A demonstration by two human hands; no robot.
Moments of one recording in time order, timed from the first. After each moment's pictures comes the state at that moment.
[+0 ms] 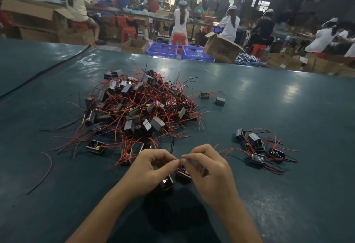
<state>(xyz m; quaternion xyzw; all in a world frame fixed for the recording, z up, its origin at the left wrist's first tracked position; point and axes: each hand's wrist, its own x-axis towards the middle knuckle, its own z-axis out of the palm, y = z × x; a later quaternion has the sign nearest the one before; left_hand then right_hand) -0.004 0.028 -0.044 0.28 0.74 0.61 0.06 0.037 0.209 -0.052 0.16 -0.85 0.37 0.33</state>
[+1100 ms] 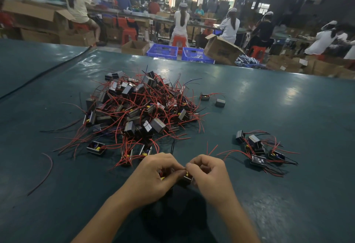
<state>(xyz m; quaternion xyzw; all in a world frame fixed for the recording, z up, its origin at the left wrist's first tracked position) -0.001 0.033 -0.051 0.37 0.78 0.50 -0.04 0.037 0.200 -0.047 -0.03 -0.79 0.61 0.11</state>
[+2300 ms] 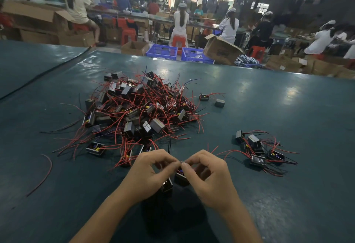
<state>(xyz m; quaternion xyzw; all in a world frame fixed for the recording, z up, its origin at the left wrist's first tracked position) -0.008 0.030 -0.052 0.31 0.78 0.54 -0.06 0.039 0.208 -0.050 0.12 -0.84 0.48 0.24</state>
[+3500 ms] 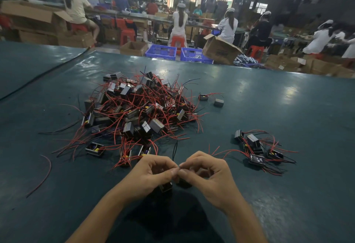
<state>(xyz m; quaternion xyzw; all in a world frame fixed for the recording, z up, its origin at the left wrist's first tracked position) -0.002 0.027 -0.042 0.32 0.66 0.66 0.17 0.044 0.212 -0.039 0.16 -0.78 0.59 0.14</state>
